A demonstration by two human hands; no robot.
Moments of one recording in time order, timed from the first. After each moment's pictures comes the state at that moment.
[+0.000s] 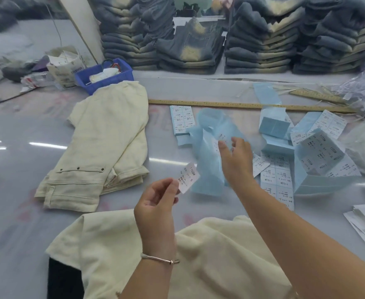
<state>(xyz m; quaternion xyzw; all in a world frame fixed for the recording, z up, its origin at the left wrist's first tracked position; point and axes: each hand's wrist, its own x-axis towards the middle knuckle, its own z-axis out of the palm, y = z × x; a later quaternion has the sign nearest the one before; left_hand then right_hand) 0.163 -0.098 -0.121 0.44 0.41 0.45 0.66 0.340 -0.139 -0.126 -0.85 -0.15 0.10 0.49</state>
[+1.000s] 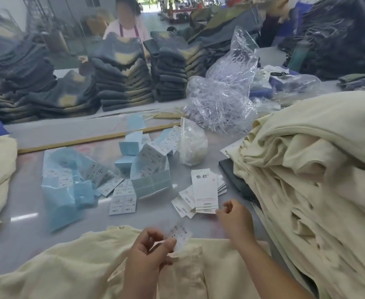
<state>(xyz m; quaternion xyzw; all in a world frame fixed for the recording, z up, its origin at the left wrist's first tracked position) 0.259 -0.430 -0.118 0.55 0.28 0.13 0.78 0.418 -0.582 -0.171 -0.91 0.05 0.08 0.41</state>
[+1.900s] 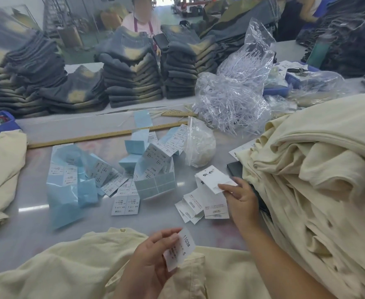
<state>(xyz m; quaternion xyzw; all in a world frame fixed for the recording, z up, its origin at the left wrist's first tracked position) 0.279 -0.429 -0.092 0.43 0.29 -0.03 0.85 0.469 -0.573 -0.174 -0.78 -0.06 -0.03 0.62</state>
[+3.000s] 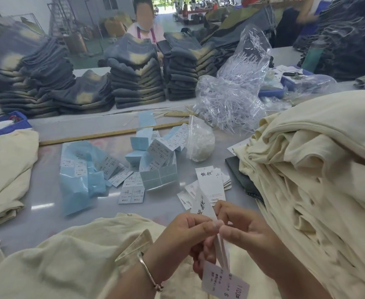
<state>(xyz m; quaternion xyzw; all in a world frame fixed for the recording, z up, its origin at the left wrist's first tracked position) 0.272 -0.463 -0.049 0.64 0.02 -0.15 0.75 0.341 -0.625 -0.060 -0.55 -0.33 0.29 0.71</state>
